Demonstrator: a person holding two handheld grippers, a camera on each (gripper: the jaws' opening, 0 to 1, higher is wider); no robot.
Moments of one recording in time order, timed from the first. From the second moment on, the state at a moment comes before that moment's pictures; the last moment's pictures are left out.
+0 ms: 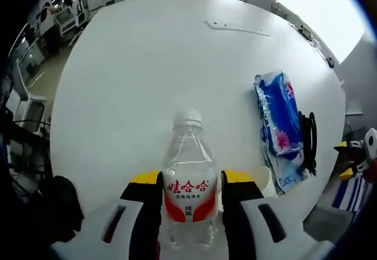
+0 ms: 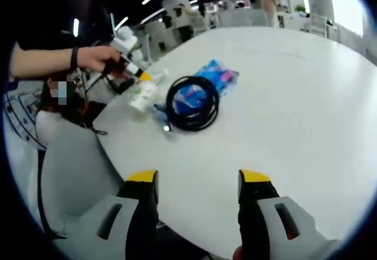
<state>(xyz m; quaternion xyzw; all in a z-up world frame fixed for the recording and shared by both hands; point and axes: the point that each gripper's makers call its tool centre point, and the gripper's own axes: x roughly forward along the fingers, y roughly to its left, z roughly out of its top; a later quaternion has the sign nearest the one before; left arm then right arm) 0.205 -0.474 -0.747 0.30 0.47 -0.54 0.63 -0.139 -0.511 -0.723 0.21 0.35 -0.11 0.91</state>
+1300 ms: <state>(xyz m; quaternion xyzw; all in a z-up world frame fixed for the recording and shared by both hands) 0.236 -0.450 -0.706 0.21 0.43 -0.51 0.71 -0.128 -0.510 -0.716 0.20 0.34 -0.10 0.91</state>
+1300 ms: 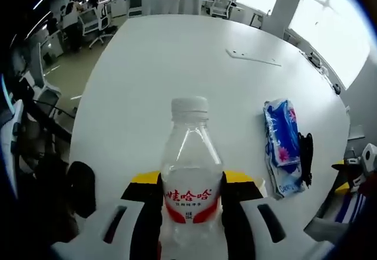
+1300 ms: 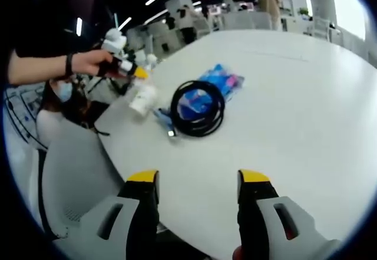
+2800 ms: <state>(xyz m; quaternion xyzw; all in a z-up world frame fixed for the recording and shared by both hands) 0.208 -0.381 -0.682 0.20 0.31 -0.47 0.80 -0.110 -0.508 -0.716 0.19 0.35 -0.07 0.92</state>
